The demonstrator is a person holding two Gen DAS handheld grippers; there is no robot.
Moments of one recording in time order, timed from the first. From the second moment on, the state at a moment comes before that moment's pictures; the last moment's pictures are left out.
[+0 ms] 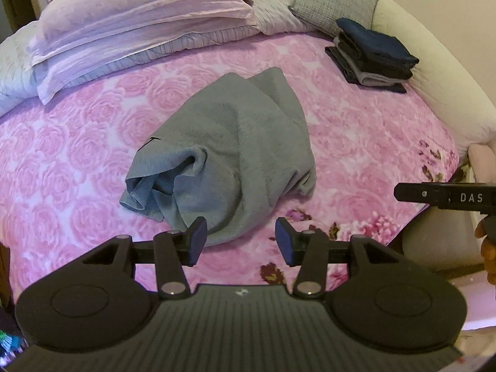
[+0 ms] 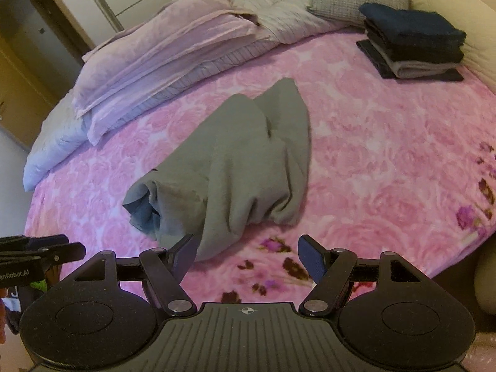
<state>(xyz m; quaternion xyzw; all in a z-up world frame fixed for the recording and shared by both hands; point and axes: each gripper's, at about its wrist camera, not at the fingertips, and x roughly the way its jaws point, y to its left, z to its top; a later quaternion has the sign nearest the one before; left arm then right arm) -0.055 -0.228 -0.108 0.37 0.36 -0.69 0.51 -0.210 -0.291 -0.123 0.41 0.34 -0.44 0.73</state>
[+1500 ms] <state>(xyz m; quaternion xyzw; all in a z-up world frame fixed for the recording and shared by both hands) -0.283 -0.268 -0.314 0.59 -0.01 -0.70 0.41 -0.464 -0.438 -0.209 0.48 0.37 -0.51 0.61</state>
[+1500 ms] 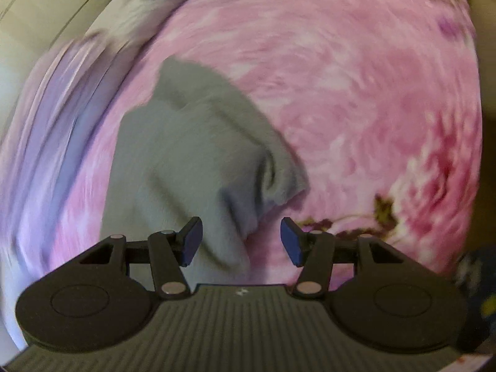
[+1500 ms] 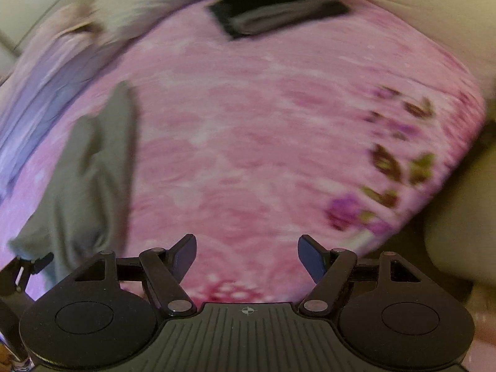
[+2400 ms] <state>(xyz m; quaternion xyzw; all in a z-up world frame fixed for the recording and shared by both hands) -0.023 -0.387 -0.181 0.29 0.24 -0.65 0.66 -0.347 -0.462 -0.249 0.51 0.39 -0.48 0.60</state>
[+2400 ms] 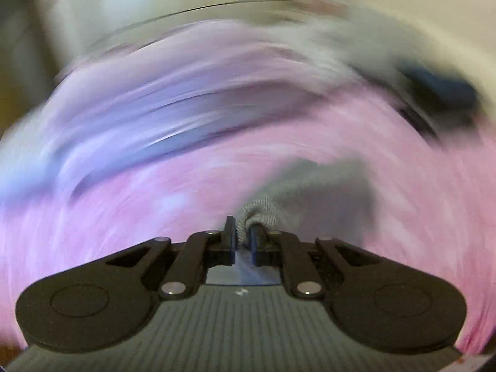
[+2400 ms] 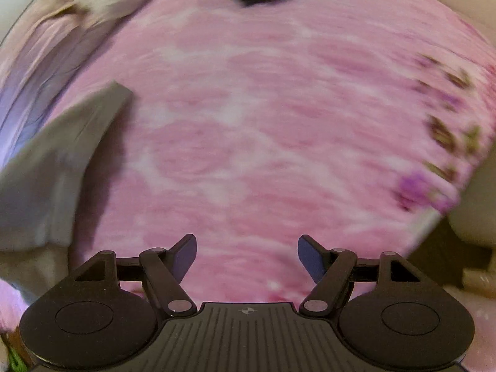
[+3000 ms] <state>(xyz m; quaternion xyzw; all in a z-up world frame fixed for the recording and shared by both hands) 0.187 -0.405 -0.329 0.31 0.39 -0.53 0.69 -0.055 -0.429 -0.357 -0.04 0.51 -0.17 0.84</state>
